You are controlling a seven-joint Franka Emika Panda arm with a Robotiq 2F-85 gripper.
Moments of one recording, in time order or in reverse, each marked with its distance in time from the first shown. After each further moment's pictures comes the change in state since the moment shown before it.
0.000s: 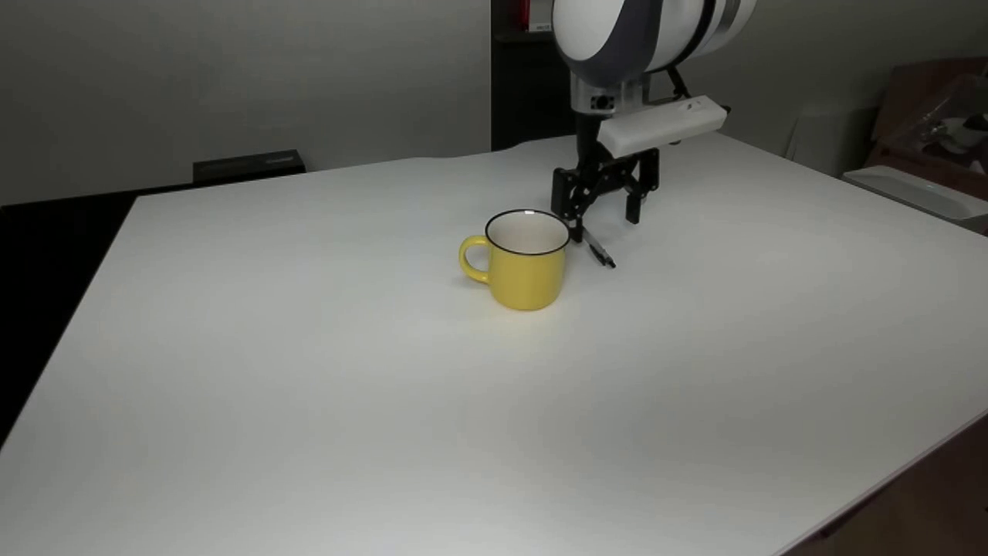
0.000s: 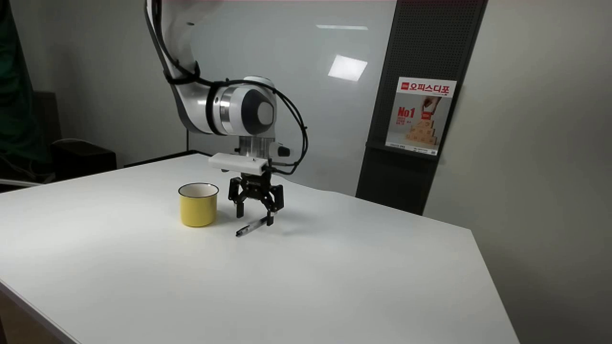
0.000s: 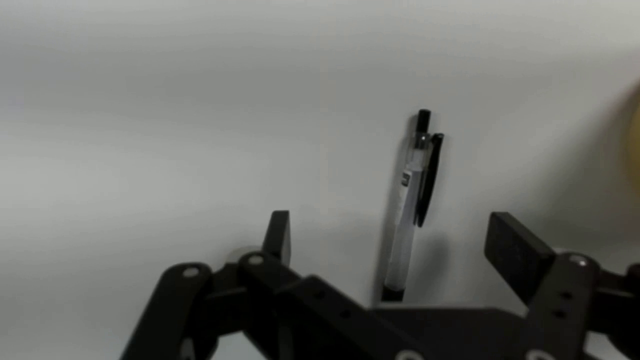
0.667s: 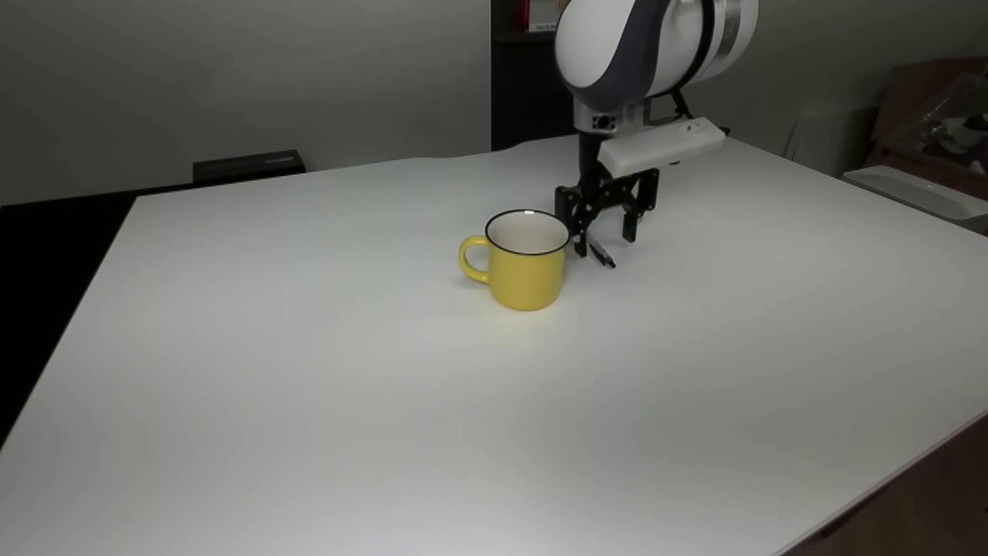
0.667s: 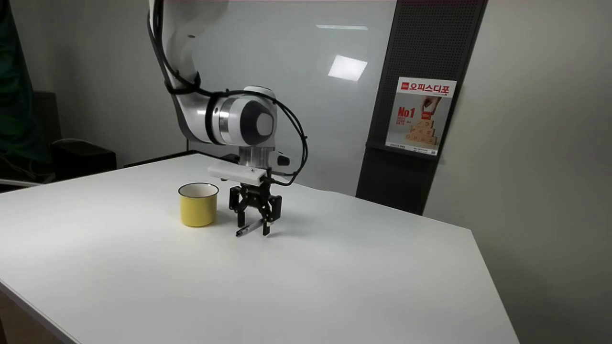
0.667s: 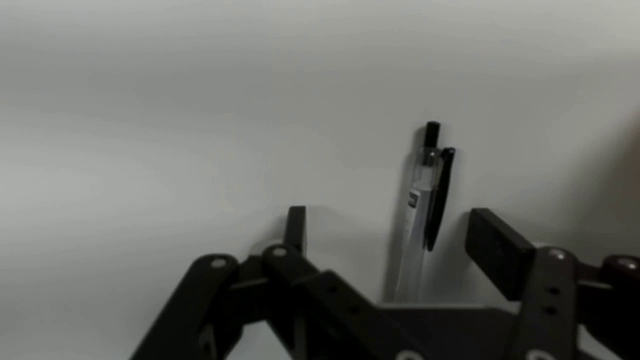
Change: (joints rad) arm -0.001 0.037 -0.004 0.000 0.027 0.039 0.001
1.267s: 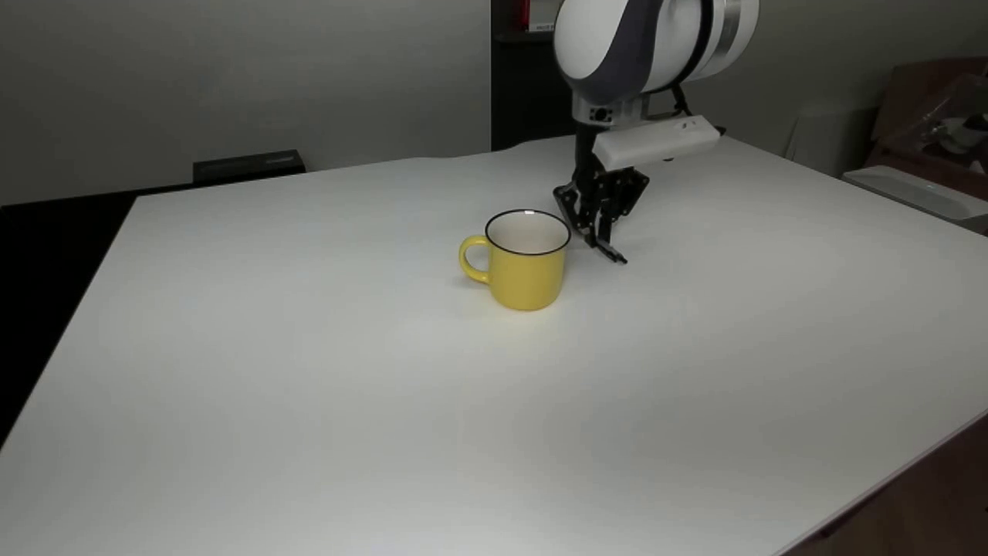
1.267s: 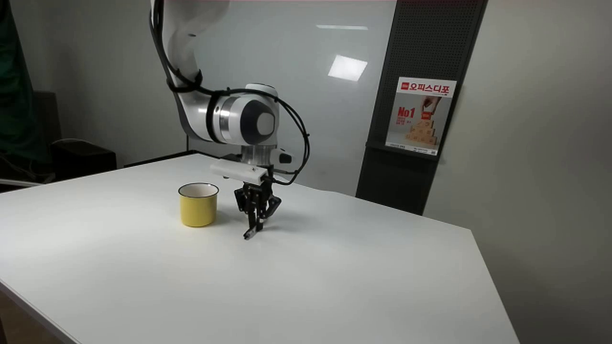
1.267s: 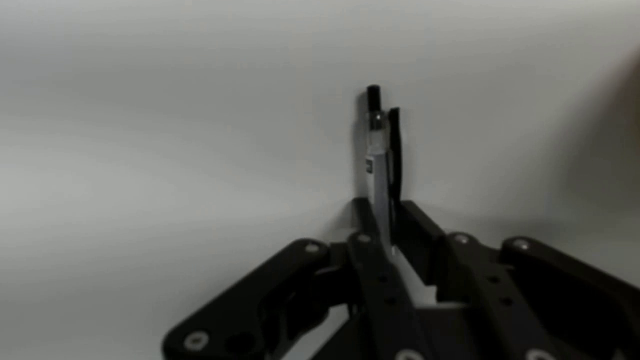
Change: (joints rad) arm -0.006 -0.003 0.004 0.003 0.035 0.048 -0.002
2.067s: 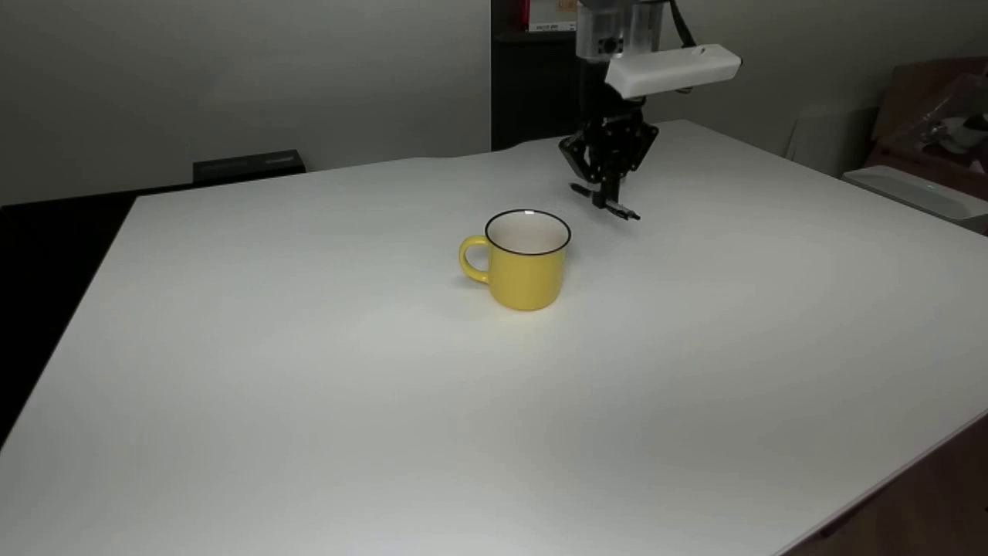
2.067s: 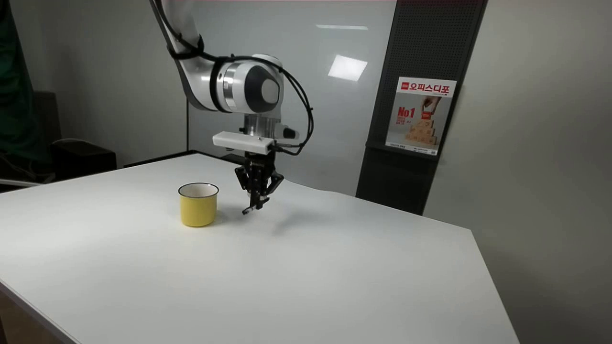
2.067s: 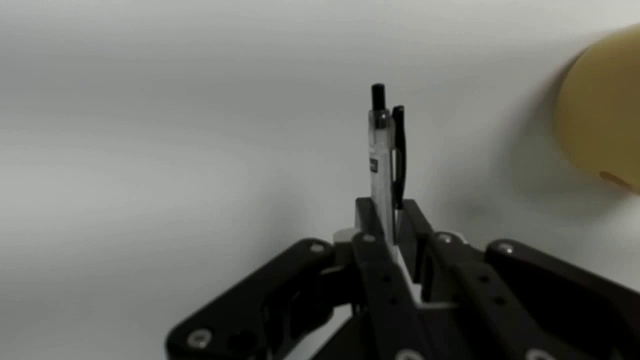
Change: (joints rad) arm -0.004 -0.127 0.006 -0.010 0.003 -0.166 -0.074
